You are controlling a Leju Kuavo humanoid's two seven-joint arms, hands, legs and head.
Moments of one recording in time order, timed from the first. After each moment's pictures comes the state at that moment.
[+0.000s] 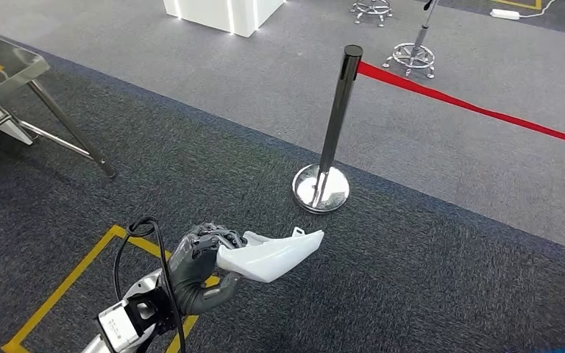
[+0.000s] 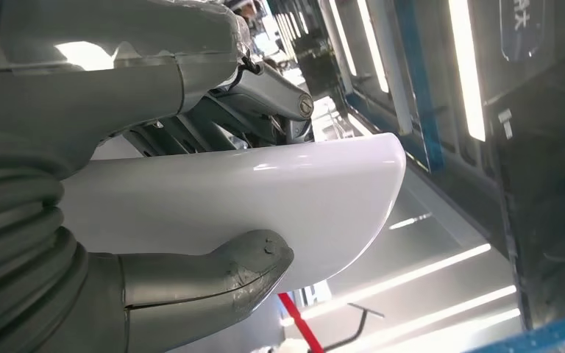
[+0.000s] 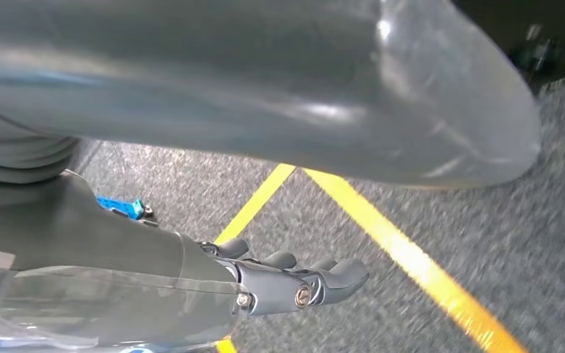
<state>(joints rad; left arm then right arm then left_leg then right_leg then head) -0.22 0.11 -0.64 -1.69 -0.08 -0.12 -0.61 -0.08 0.00 -1.12 -0.20 1.28 0.24 -0.13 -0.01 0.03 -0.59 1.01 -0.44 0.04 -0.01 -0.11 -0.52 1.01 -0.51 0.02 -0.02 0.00</state>
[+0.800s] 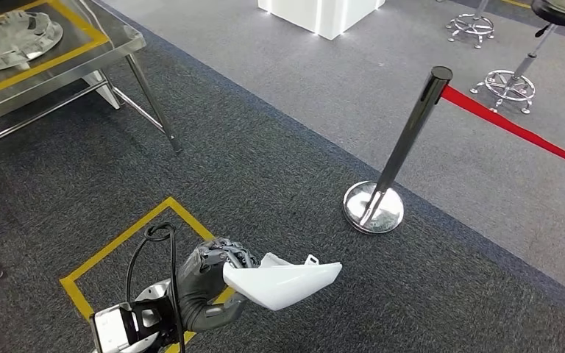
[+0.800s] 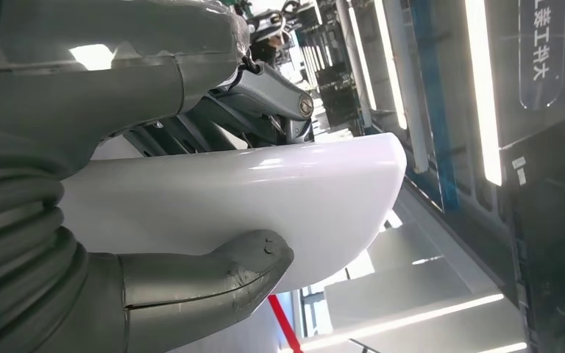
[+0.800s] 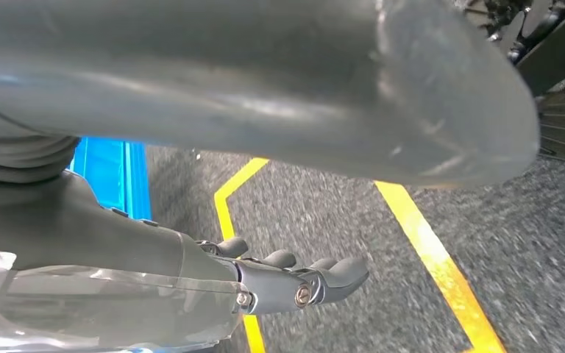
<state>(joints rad) -0.21 0.10 -0.67 -1.70 0.01 -0.26 -0.59 -0.07 -0.01 -1.12 -0.20 1.28 0.21 -0.03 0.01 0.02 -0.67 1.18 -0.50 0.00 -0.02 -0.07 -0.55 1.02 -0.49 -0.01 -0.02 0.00</state>
